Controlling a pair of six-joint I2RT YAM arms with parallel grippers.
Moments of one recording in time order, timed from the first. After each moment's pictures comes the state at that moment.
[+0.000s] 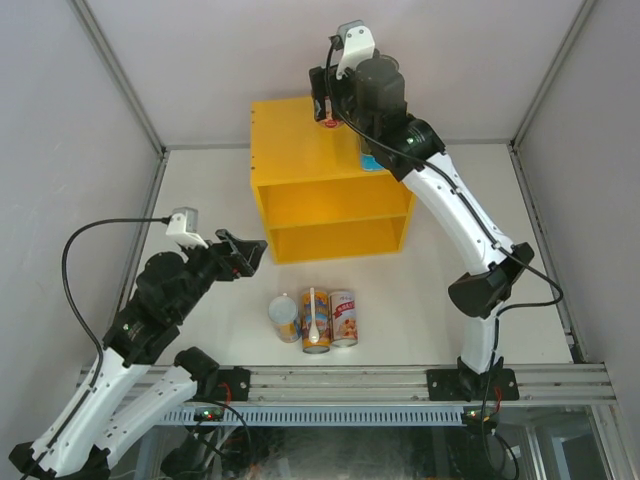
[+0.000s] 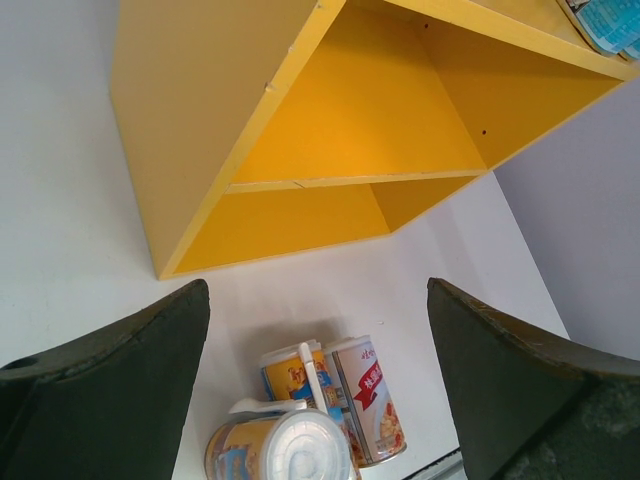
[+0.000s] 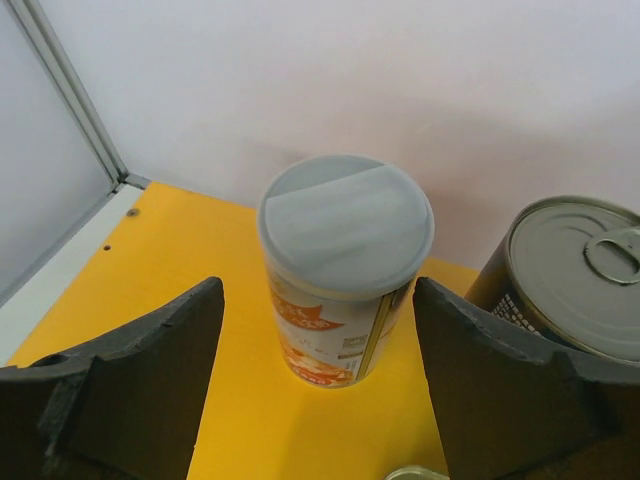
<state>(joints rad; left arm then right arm) -0.59 0.54 0.80 -0.45 -0.16 -0.59 0.66 1.93 2.33 -0.49 0.26 -0.02</state>
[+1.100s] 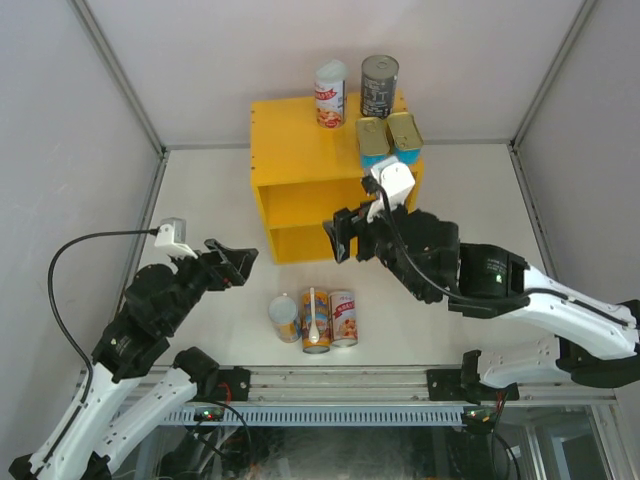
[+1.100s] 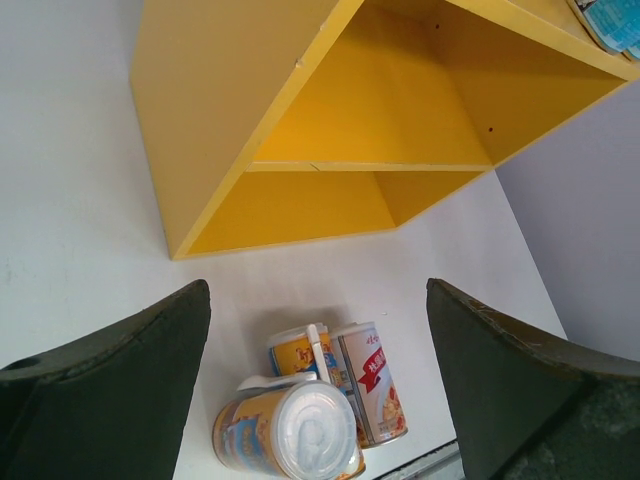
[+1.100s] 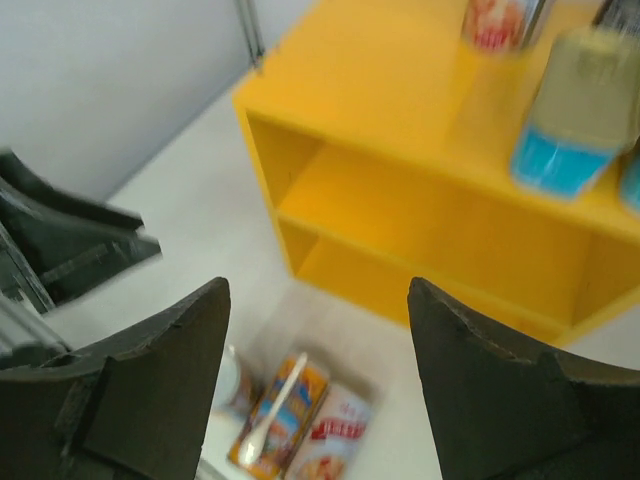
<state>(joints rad) -0.59 0.45 0.80 -0.55 -0.19 -0.61 1.29 1.21 1.64 -0.58 0.72 0.13</state>
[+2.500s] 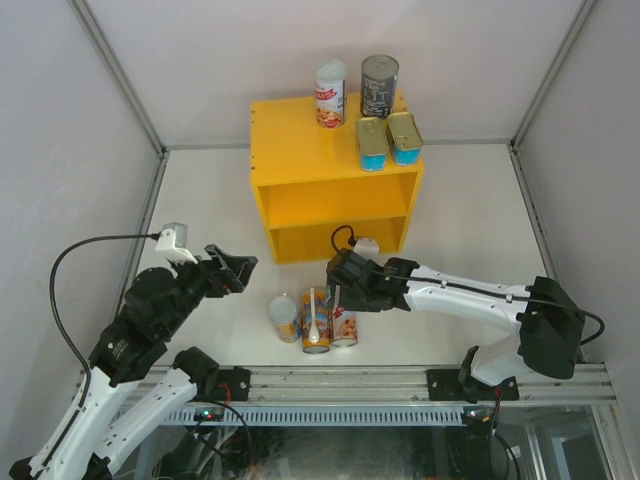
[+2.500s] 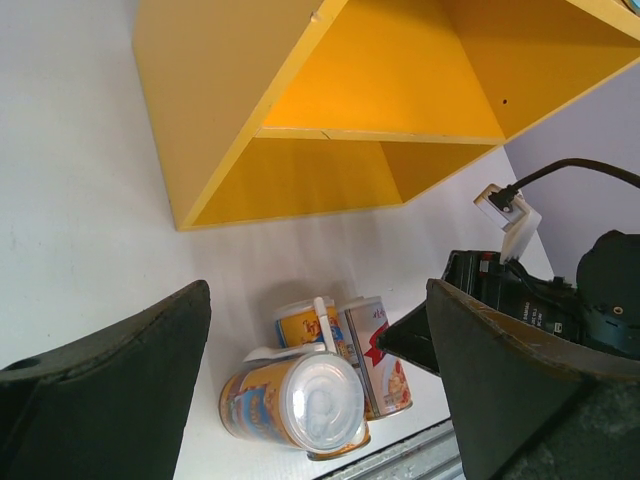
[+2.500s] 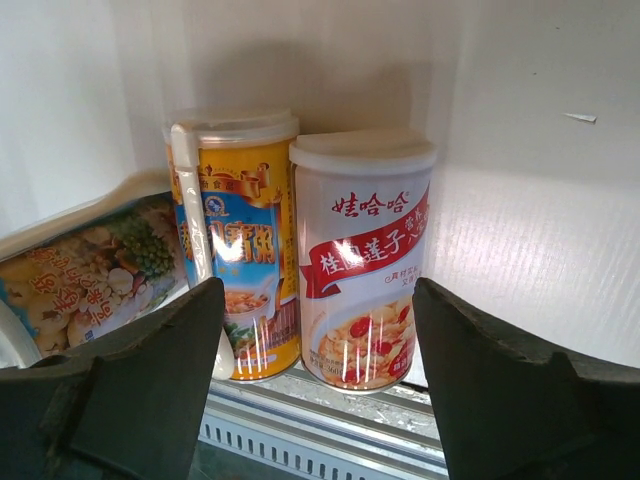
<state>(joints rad) -0.59 0.42 0.80 -0.63 -0.17 -0.63 1.06 1.43 1.01 -0.66 0.23 1.04</state>
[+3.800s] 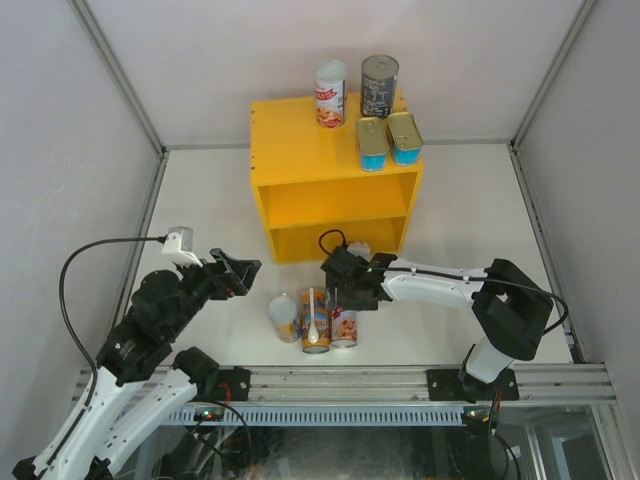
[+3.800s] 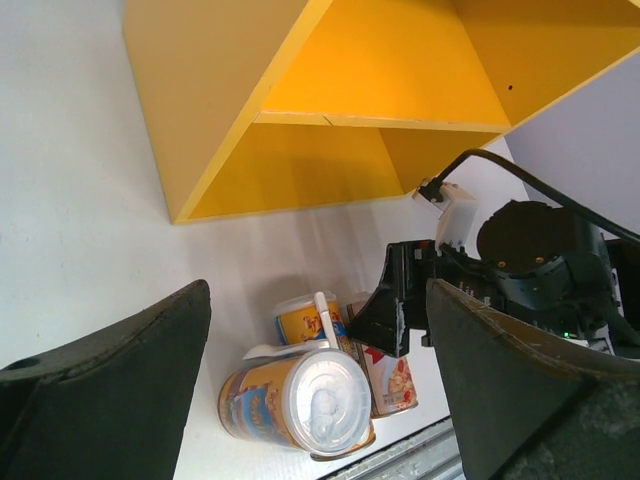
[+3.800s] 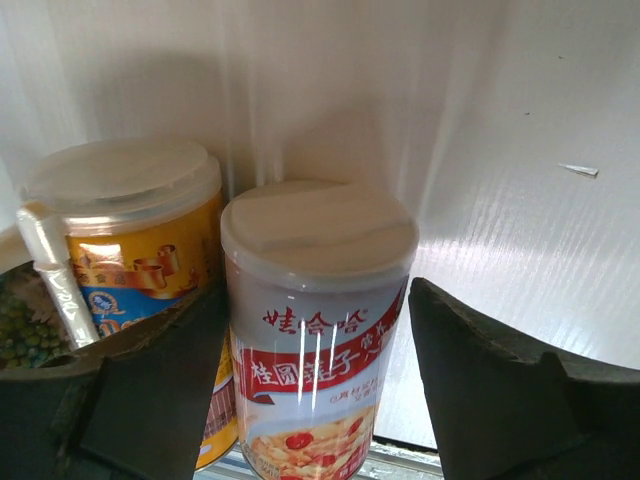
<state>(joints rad) -0.59 0.40 0.73 -0.59 -0.15 -0.63 0.98 1.61 1.01 -0.61 0.17 0.94</state>
